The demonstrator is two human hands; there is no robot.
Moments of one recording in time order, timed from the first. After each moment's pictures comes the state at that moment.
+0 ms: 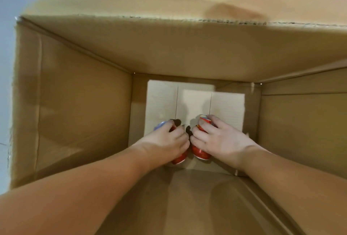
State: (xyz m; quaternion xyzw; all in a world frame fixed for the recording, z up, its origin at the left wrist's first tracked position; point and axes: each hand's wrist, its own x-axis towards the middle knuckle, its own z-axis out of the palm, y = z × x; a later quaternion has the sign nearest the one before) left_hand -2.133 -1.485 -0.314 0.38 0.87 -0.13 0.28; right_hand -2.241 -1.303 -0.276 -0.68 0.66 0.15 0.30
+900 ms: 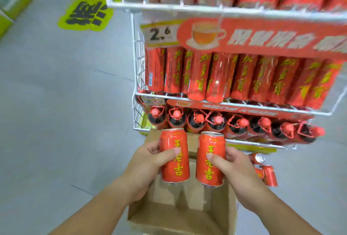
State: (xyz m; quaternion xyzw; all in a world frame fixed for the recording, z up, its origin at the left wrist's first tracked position) left_hand -2.207 -1.497 0.240 -0.36 0.56 0.74 0.12; right_hand -2.296 -1.287 0.221 0.08 0.72 -0.58 0.37
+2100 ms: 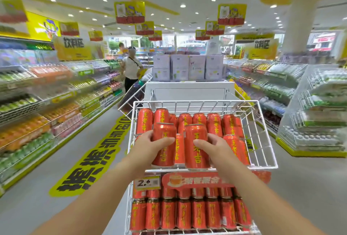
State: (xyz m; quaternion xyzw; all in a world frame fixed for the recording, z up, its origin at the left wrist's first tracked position) left_hand -2.371 -1.507 0.844 -0.06 0.71 0.69 -0.12; right_hand -2.433 -1.295 0.836 -0.20 0.69 -0.69 0.09
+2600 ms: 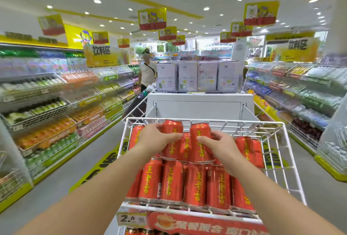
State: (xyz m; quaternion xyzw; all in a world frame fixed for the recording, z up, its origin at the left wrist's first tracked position) left_hand -2.518 -1.505 0.879 -0.16 0.79 0.54 -0.24; right_hand -2.613 -1.305 0.846 -0.20 0.71 -0.67 0.06
